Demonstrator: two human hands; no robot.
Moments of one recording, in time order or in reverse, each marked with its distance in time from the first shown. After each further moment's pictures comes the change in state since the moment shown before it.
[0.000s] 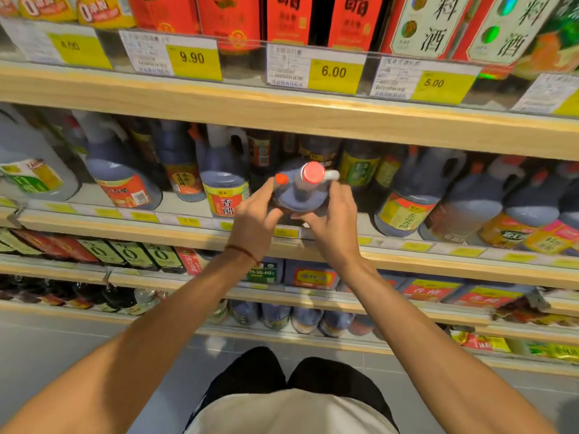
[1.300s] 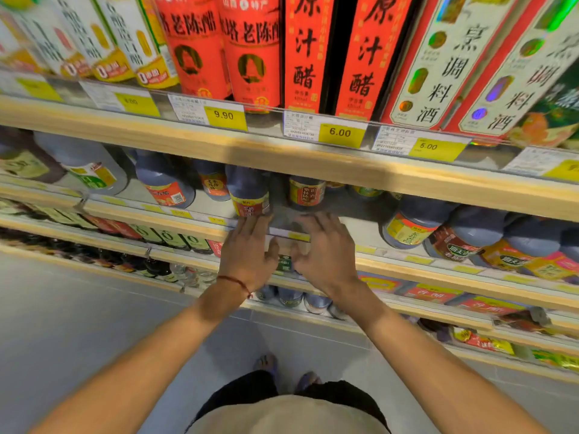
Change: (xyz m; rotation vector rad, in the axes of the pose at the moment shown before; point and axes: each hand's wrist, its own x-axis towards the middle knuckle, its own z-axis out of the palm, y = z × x) left_hand -0.031 0.050 -0.064 0.536 -0.252 -0.269; right_hand -0.014 -0.040 -0.008 -0.551 -0.326 -0.136
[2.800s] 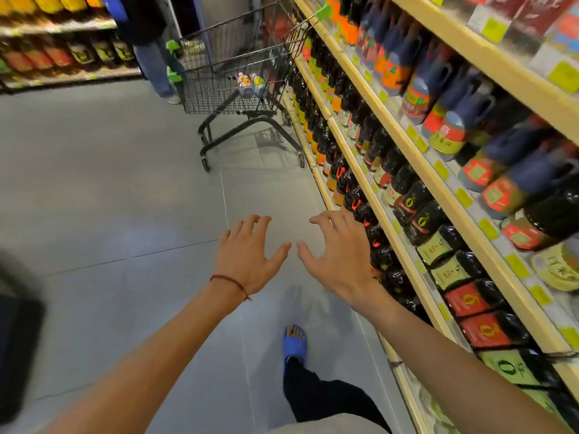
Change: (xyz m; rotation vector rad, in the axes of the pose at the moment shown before) left_hand -0.352 -0.660 -0.371 0.365 0.257 -1.037; right_hand -0.003 -0.806 0.332 0.401 -0.256 -1.042
